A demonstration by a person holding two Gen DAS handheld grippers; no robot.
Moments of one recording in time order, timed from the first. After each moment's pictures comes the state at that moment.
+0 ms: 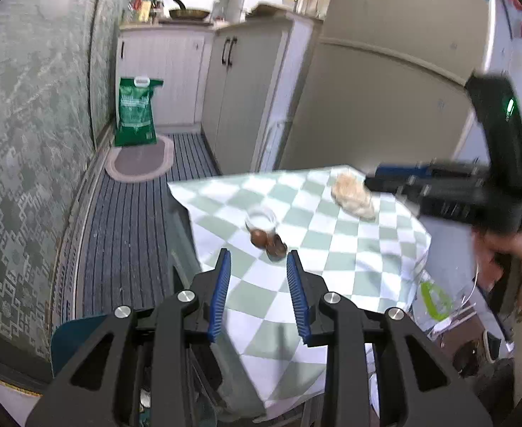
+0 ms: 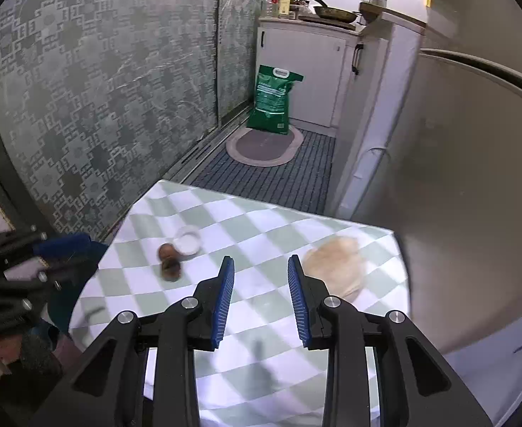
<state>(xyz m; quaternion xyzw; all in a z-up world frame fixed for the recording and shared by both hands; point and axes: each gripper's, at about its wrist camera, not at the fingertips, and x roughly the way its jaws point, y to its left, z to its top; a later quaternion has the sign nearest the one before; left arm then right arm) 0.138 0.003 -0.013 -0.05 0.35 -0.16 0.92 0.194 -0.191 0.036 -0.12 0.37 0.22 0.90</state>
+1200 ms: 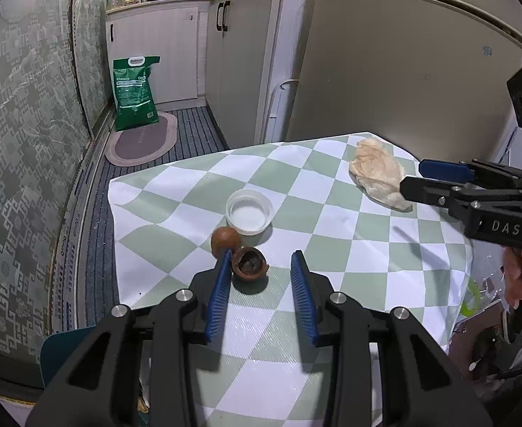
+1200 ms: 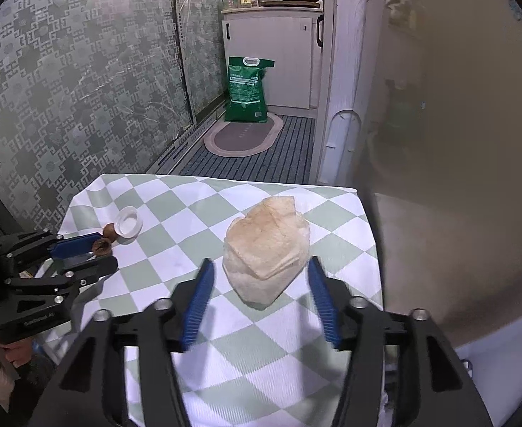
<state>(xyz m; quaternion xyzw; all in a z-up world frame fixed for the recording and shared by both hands) 0.203 -0.055 -0.049 0.00 0.39 -0.13 0.91 0.225 -0.249 -0.011 -0.06 0.39 0.20 0.90</state>
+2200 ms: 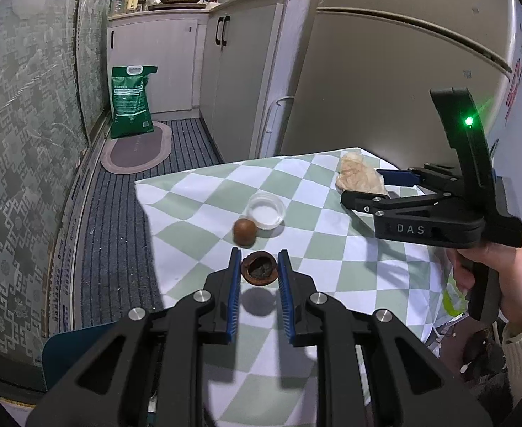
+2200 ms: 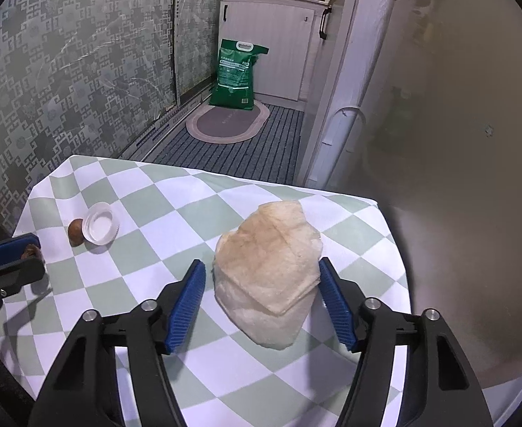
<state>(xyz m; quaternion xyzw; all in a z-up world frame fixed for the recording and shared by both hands) 0.179 -0.021 -0.033 -0.03 0.36 -0.16 0.92 0.249 -0.208 -0.030 -0.13 0.40 0.15 0.89</state>
